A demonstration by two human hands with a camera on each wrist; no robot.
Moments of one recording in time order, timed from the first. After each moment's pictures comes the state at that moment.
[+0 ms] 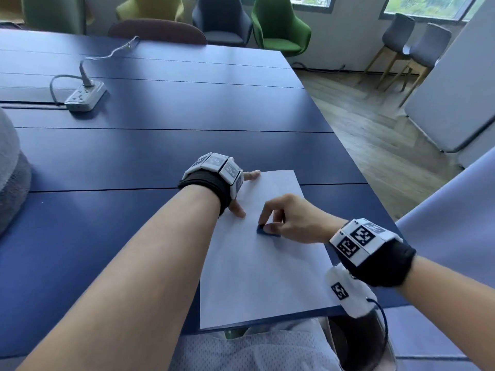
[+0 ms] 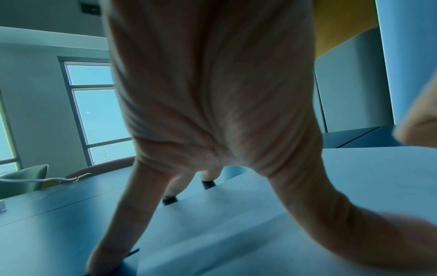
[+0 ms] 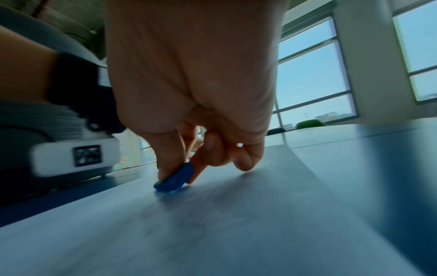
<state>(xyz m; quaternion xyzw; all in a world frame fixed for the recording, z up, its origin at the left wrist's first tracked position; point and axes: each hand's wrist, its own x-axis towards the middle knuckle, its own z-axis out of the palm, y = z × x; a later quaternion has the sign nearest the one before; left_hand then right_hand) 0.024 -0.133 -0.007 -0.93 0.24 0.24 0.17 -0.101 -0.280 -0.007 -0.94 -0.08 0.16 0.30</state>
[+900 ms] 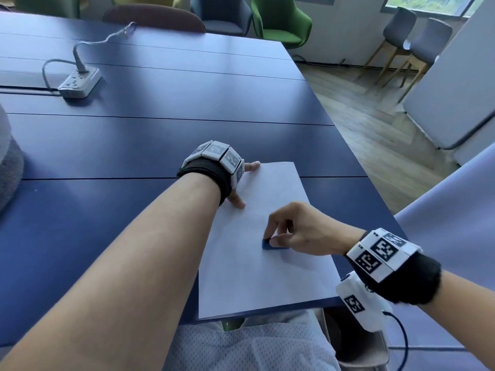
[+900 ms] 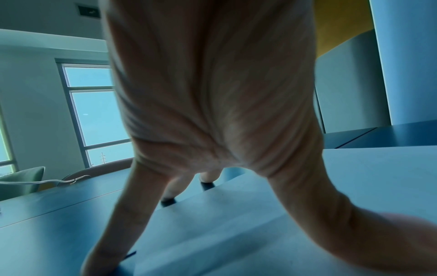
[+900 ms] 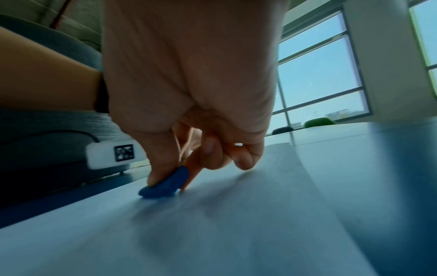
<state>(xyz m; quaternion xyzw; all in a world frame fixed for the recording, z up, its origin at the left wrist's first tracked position) 0.029 -0.135 -0.013 -0.92 0.26 0.23 0.18 -0.129 -0.285 -0.012 -0.93 -0.11 0.19 0.30</state>
